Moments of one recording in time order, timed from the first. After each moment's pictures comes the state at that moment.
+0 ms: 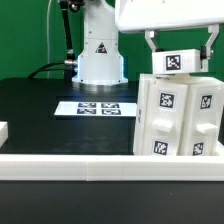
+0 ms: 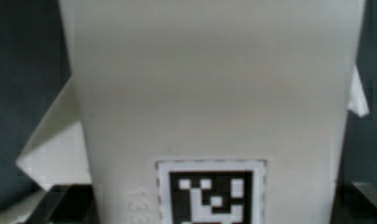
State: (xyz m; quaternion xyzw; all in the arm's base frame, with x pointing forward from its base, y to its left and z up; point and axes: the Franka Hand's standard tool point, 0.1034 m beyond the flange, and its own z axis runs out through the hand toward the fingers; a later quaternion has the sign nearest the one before) arm 0.599 0.085 0.163 -0.93 0.34 -0.09 0.06
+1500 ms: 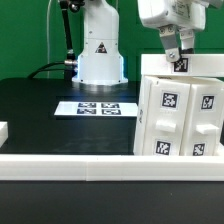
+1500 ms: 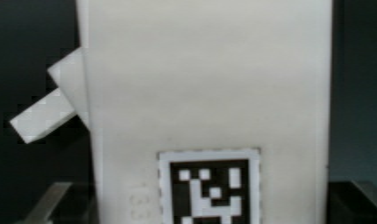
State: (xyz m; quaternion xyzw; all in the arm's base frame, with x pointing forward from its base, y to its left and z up) arm 0.598 0.085 0.161 -0.47 0.87 0.02 0.14
